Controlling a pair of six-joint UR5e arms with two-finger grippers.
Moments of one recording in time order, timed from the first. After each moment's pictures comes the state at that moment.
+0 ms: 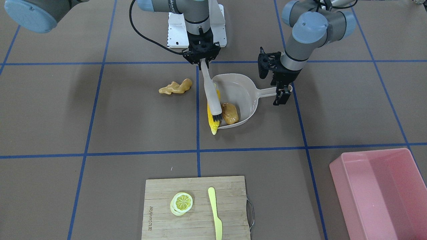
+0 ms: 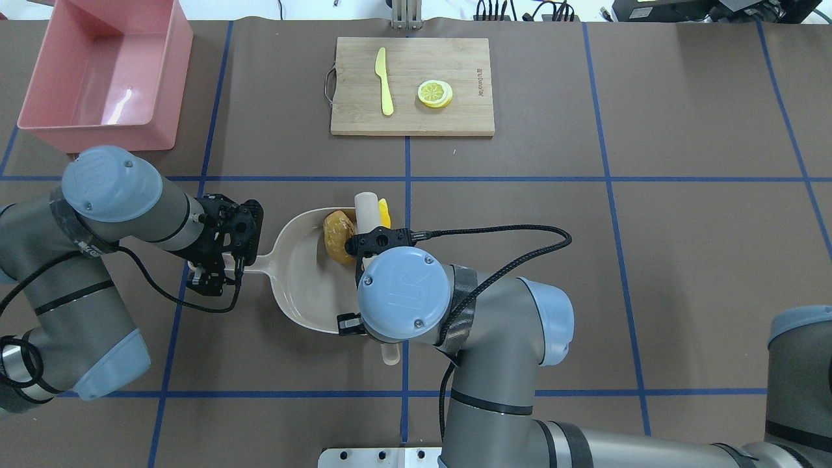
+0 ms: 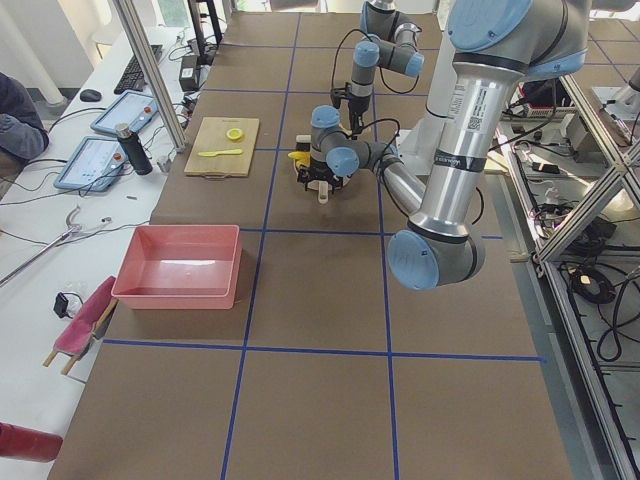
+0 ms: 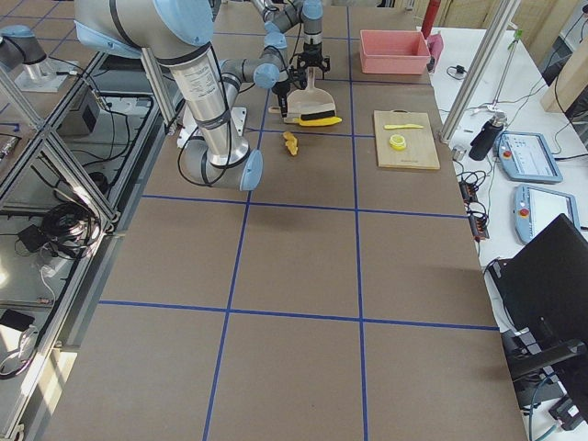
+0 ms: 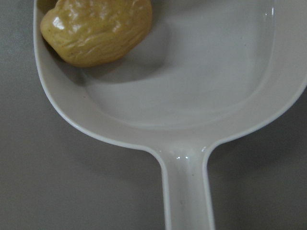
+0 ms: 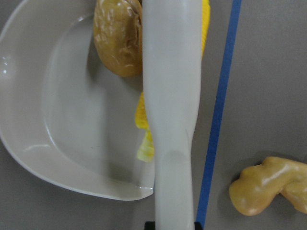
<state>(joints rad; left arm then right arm) -0.62 -1.86 -1.88 -1.75 -1.95 0.50 0.29 -0.80 1.80 -1.66 1.71 1.23</state>
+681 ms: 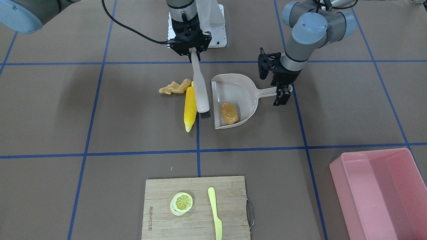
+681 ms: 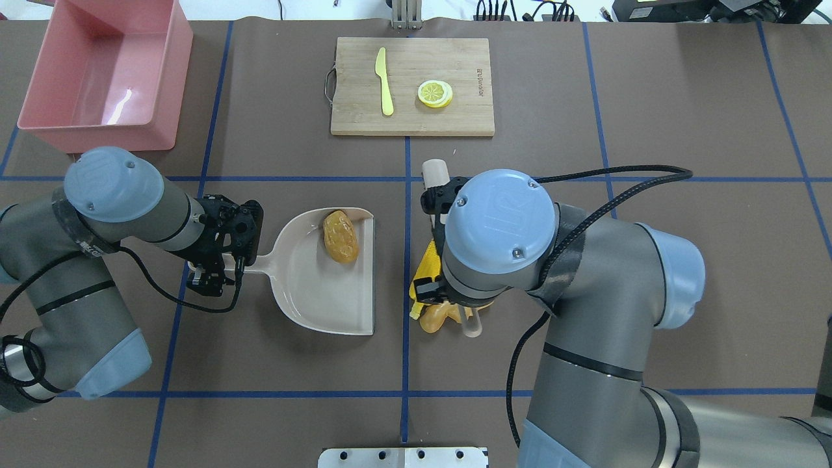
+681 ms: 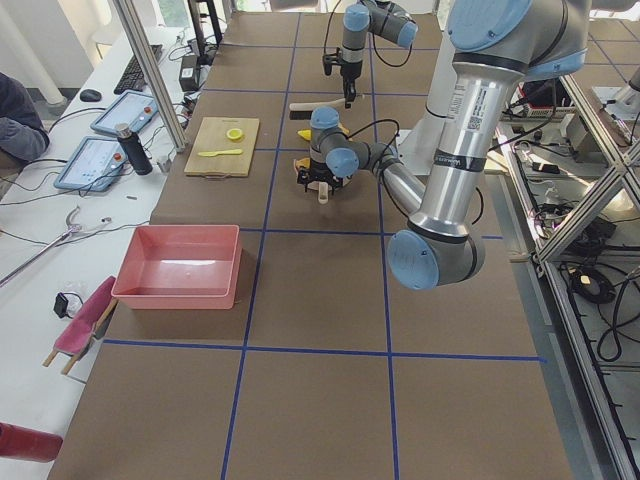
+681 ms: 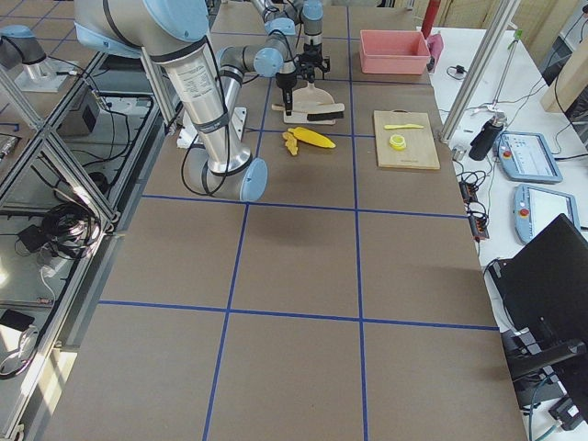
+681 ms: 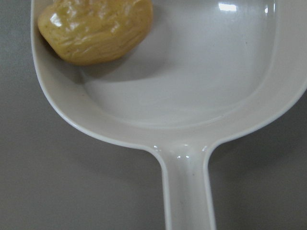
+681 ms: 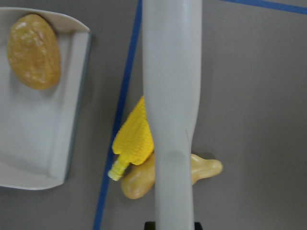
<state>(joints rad) -0.62 -1.86 -1.87 -1.75 -1.95 0.50 0.41 -0.91 2.04 -2.02 1.79 1.09</state>
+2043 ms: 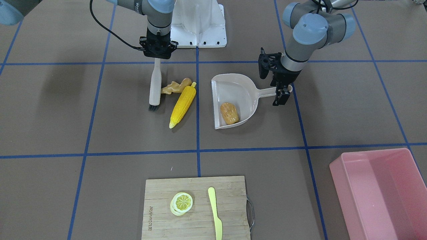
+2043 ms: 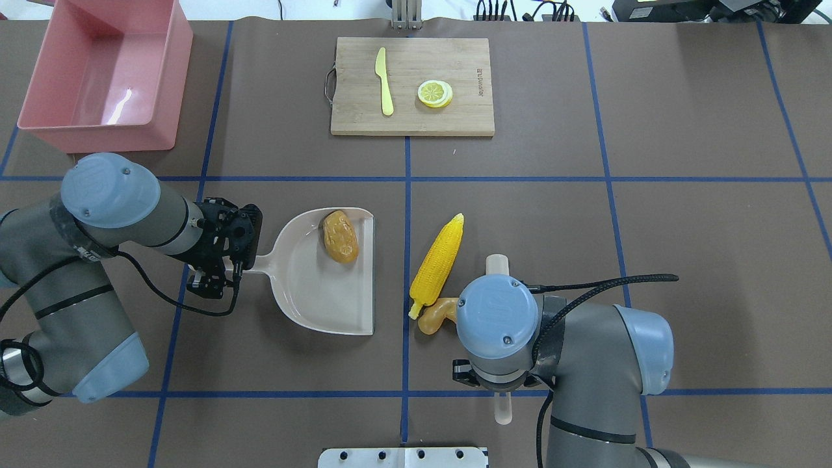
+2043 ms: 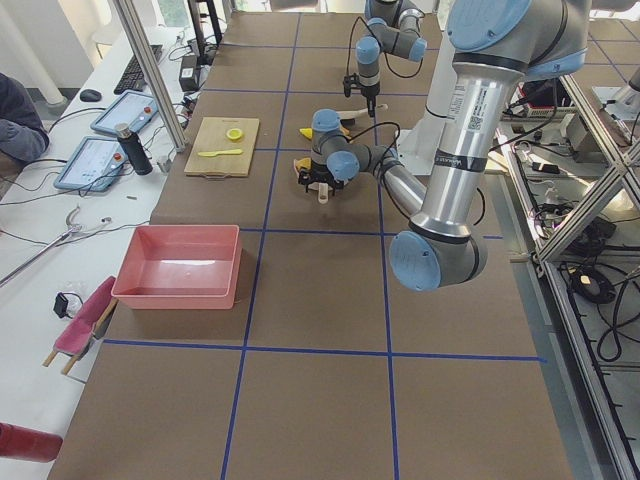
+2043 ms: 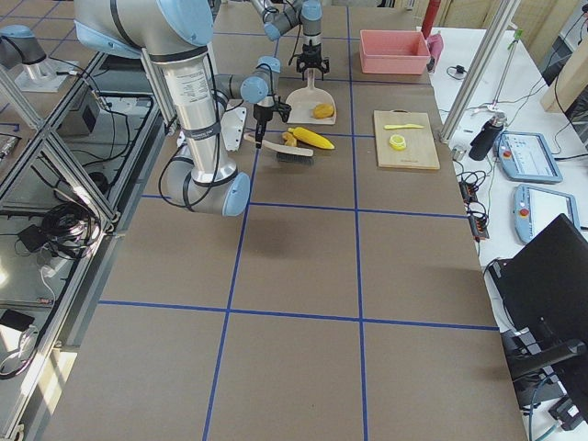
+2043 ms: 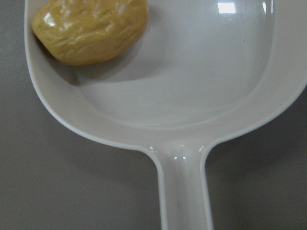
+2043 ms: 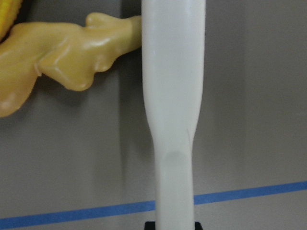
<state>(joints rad) -0.62 -1.84 -1.87 -1.81 -1.95 0.50 0.26 -1.05 1.96 -1.93 1.87 1.38</state>
